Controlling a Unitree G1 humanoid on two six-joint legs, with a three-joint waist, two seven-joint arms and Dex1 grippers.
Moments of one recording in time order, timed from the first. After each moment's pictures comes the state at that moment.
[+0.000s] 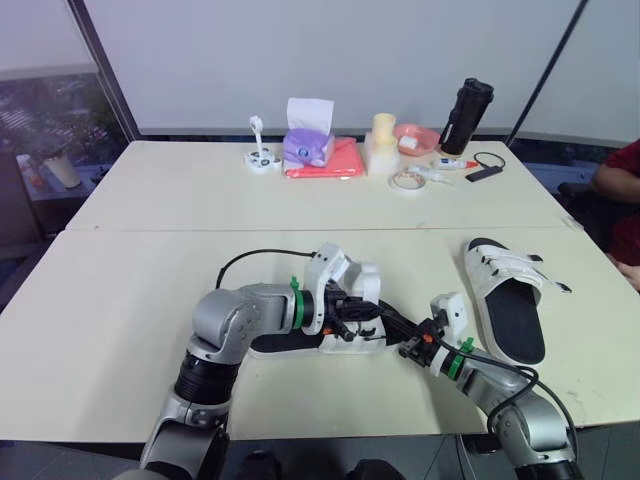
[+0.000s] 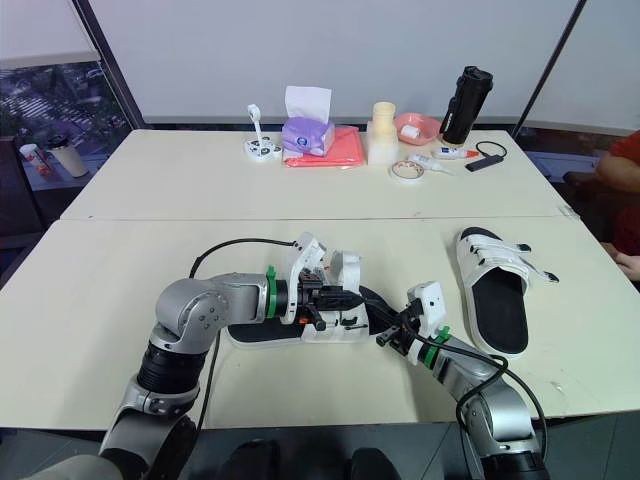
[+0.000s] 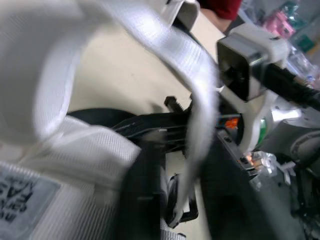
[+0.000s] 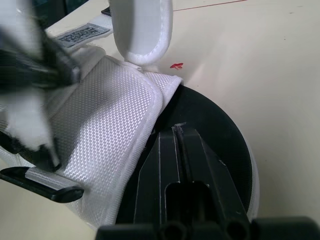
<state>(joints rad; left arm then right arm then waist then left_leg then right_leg) -0.58 0.10 -0.12 -0.21 -0.56 1.28 -0.59 0.00 -0.37 -0.01 -0.16 0.45 0.43 0.64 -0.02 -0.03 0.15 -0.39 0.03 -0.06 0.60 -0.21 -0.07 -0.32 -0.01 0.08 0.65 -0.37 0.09</state>
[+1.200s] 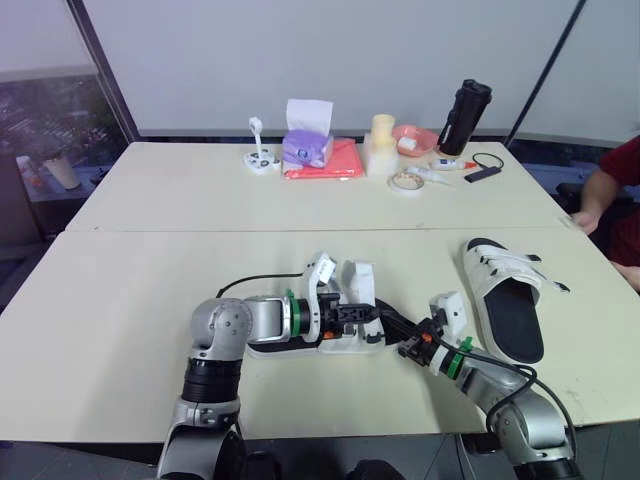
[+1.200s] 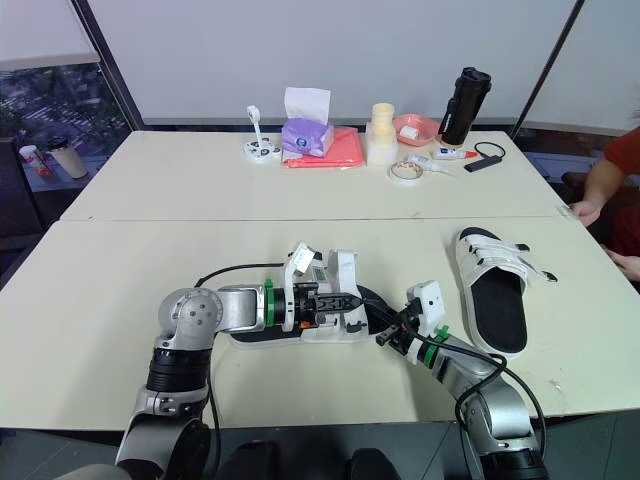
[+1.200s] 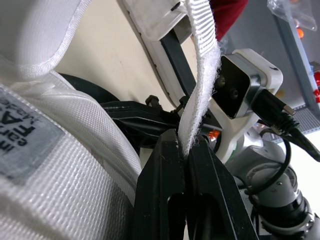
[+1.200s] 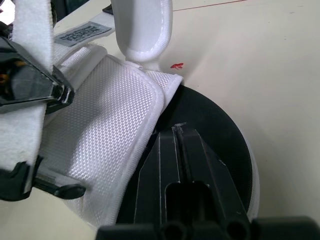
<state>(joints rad) -0.56 -0.01 0.09 -0.04 -0.76 1.39 -0.47 -0.01 -0.37 -0.01 -0.15 0.45 0.43 0.64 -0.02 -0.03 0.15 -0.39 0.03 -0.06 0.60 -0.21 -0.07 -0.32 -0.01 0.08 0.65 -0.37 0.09</state>
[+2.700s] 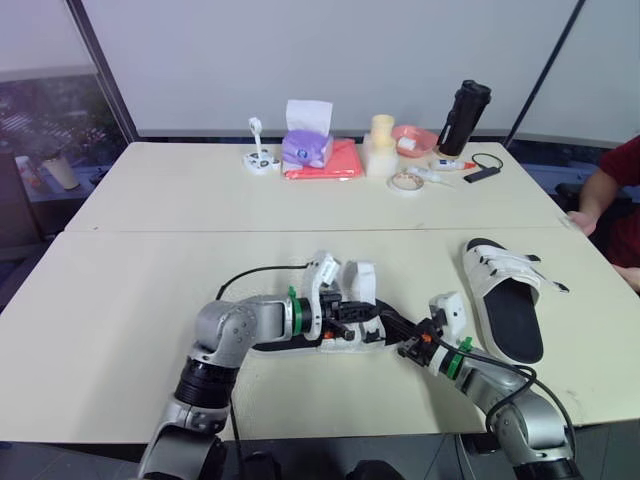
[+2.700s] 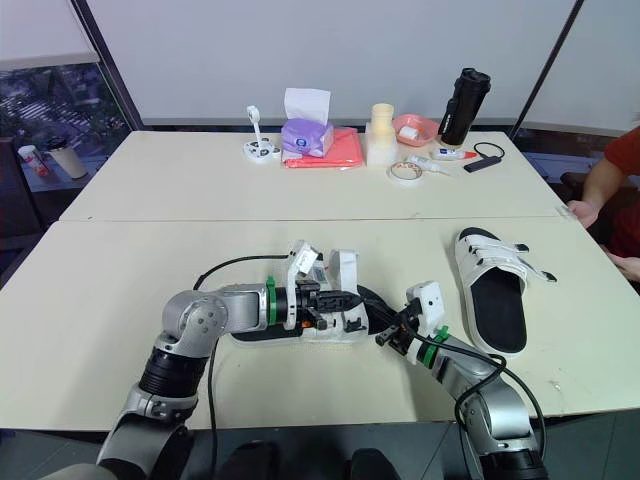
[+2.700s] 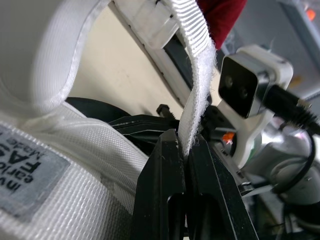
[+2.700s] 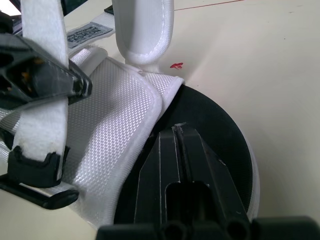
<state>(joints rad) -0.53 0.13 -0.15 -0.09 -0.70 1.15 -0.54 -0.01 -0.37 -0.01 -0.15 0.45 0.43 0.64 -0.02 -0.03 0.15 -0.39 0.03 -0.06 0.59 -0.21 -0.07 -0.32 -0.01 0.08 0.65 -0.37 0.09</state>
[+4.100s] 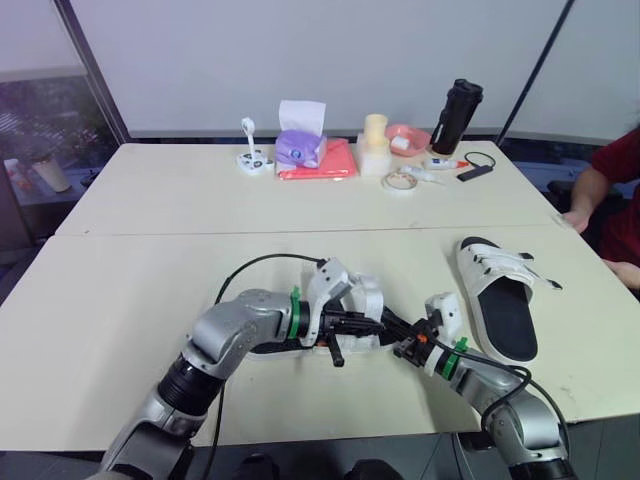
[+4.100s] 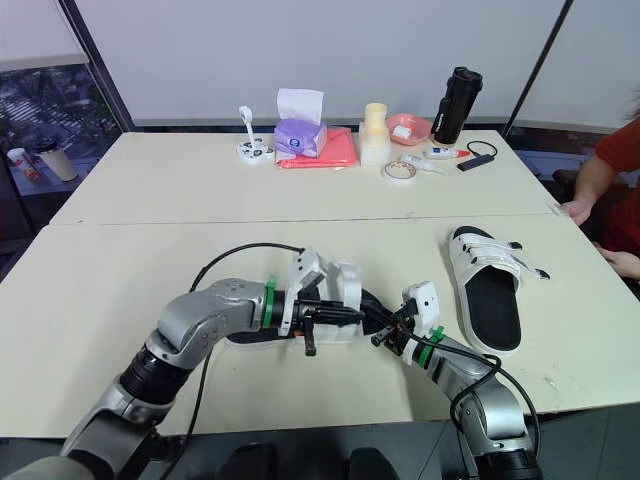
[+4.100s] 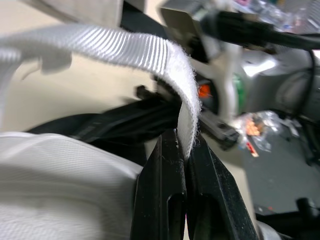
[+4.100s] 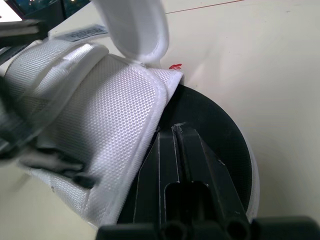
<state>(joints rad) -0.56 0.30 -0.34 -0.12 -0.53 0.89 -0.75 -0.01 -0.35 0.00 -0.15 0.45 0.43 0.63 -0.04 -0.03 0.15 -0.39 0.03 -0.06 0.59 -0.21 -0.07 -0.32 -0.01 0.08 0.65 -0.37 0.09</state>
